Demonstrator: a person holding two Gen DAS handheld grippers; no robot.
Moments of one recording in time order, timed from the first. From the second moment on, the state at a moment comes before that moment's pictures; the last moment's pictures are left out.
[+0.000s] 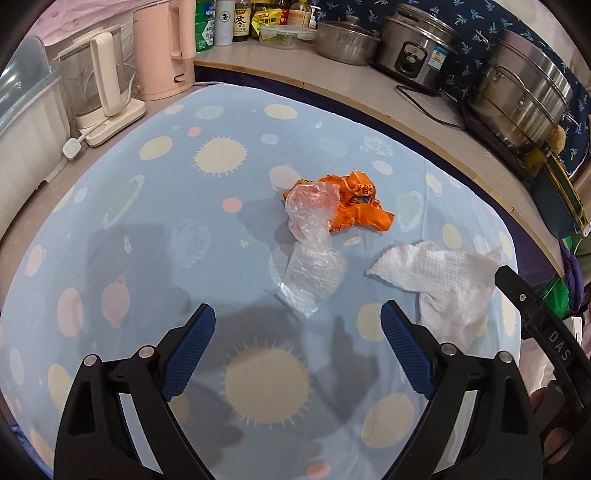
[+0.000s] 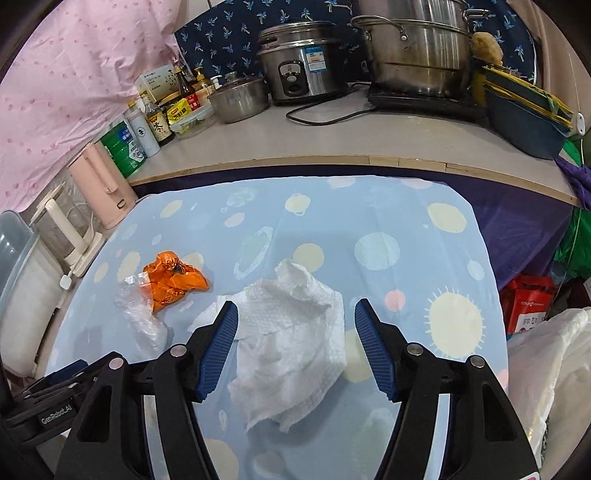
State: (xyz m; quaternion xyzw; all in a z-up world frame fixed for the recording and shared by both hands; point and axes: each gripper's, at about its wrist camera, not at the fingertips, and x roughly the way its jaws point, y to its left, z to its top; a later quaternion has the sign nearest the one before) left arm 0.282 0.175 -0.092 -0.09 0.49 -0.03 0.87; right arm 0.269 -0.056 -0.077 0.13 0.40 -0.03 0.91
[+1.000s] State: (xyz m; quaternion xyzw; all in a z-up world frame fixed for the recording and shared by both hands) left arm 0.299 0.169 -0.107 -0.10 0.51 -0.08 0.85; right arm 0.190 -0.024 -0.024 0.12 0.39 0.07 0.91
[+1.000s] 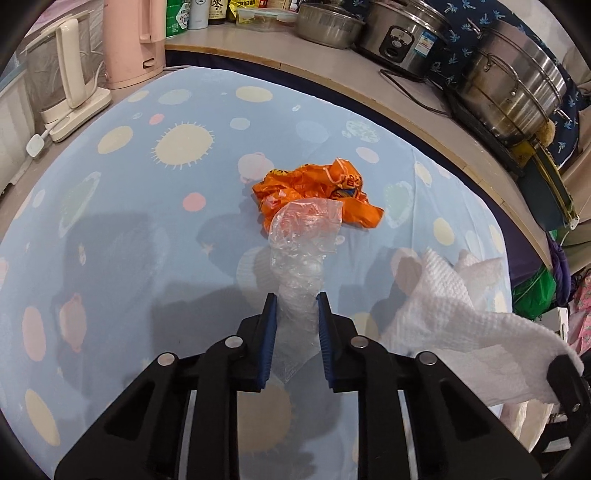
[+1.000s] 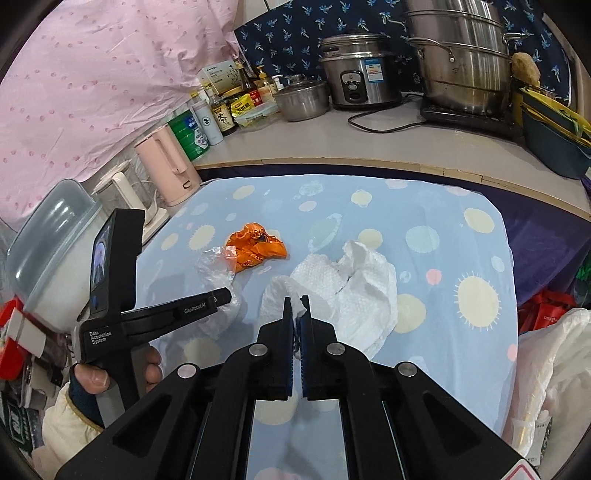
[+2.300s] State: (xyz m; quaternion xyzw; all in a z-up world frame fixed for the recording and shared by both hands) left arm 0.088 0.048 -0.005 0.01 0.47 -0.21 0.86; right arm 0.012 -0.169 0.069 0.20 0.25 -0.06 0.94
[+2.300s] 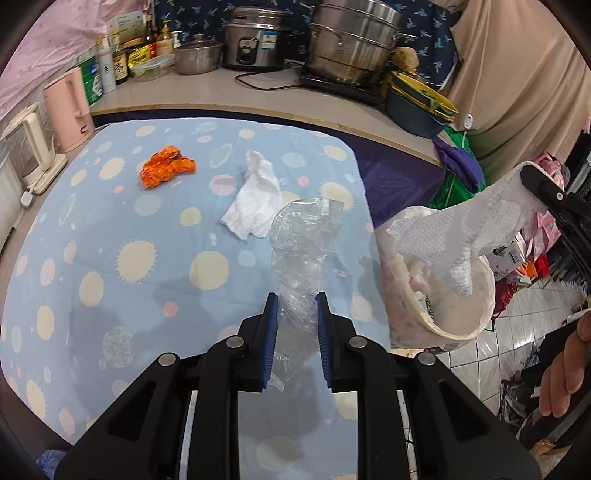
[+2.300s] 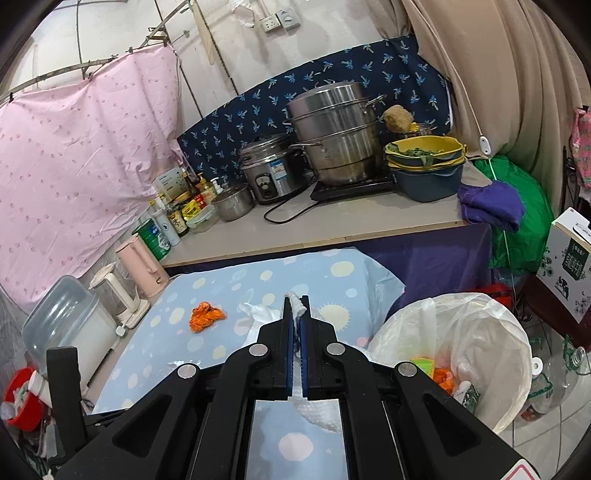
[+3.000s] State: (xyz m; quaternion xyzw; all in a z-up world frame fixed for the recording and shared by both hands) left arm 0.056 -0.057 0.010 0.08 0.45 -0.29 0.84; right arm -0.031 -0.253 0.047 0.25 0.24 -0.15 0.93
